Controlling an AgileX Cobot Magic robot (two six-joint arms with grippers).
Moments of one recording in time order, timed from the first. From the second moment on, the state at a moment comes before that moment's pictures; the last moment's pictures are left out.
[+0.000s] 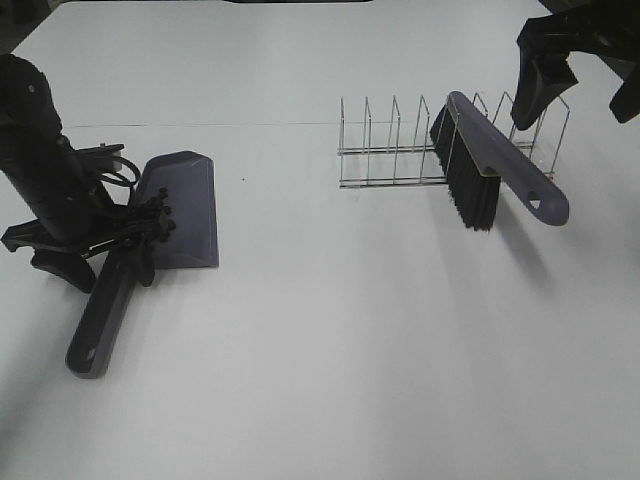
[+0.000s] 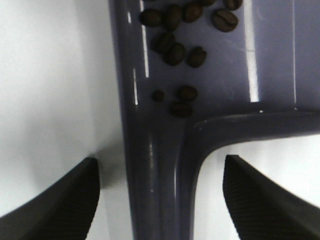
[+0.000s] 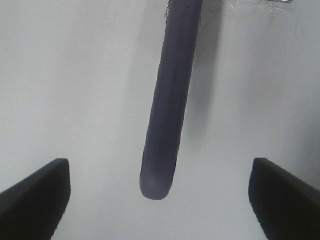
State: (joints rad) left arm -0.20 2.14 -1.31 -0.26 0.82 -0.02; right arm 0.12 1.68 -1.44 0.02 1.14 -0.03
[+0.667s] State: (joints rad) left arm -0.20 1.86 -1.28 -0.07 0.93 -0.02; right arm 0.12 1.68 -1.43 0.02 1.22 -0.04
